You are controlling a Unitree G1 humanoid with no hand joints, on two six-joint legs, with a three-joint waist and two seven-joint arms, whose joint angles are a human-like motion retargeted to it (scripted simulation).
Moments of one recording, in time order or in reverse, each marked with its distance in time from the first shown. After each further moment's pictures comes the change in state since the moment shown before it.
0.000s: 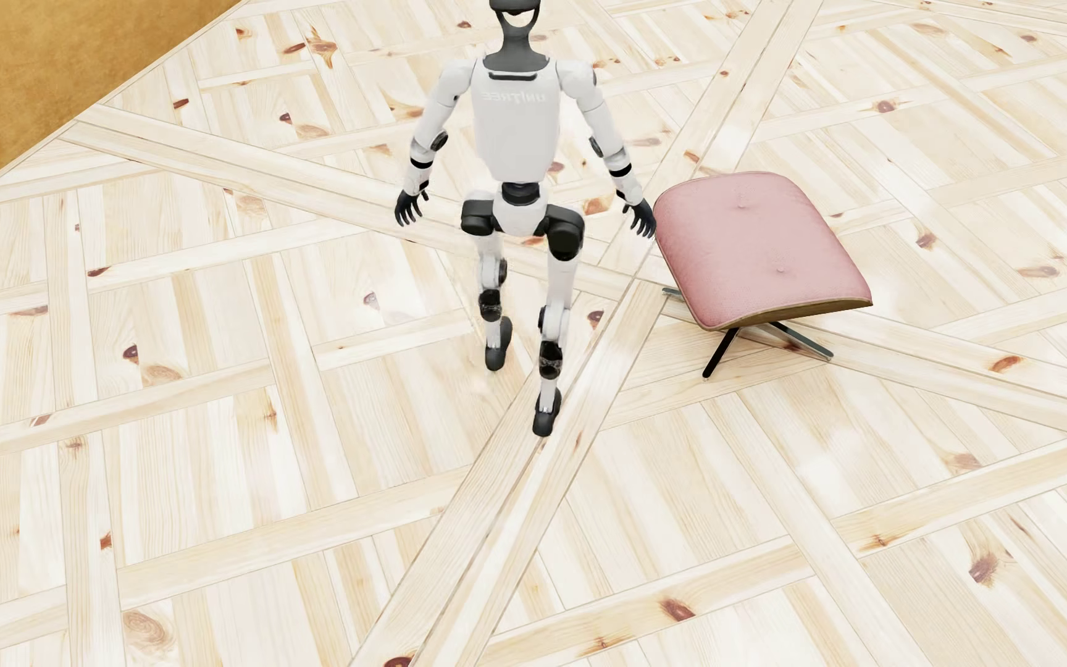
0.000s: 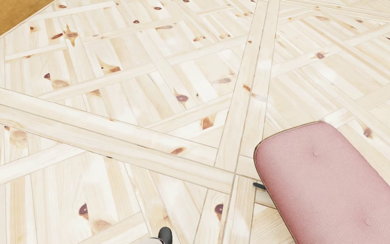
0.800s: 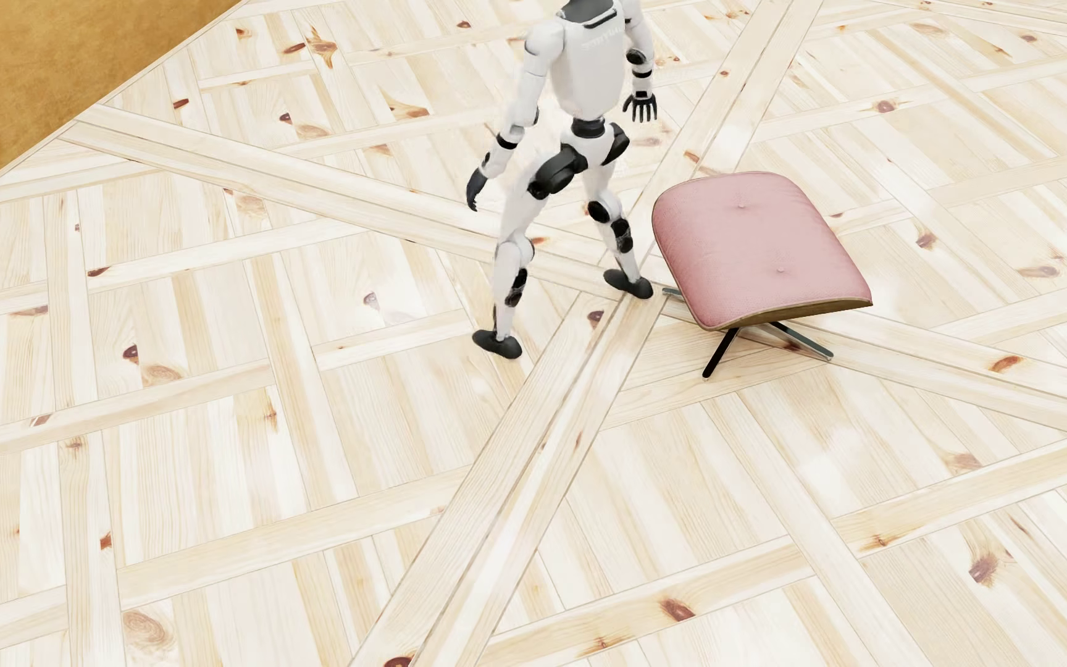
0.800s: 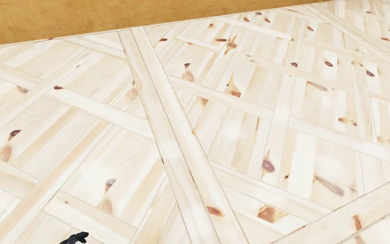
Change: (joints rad) body 0.114 -0.255 -0.068 0.235 -0.231 -0.020 -0.127 0.090 -0.026 -0.066 0.375 -0.016 0.107 0.324 -0.078 -0.012 -0.014 -0.113 0.150 -0.032 -0.108 -0.108 -0.037 0.029 0.006 -0.002 0.020 0.095 -0.096
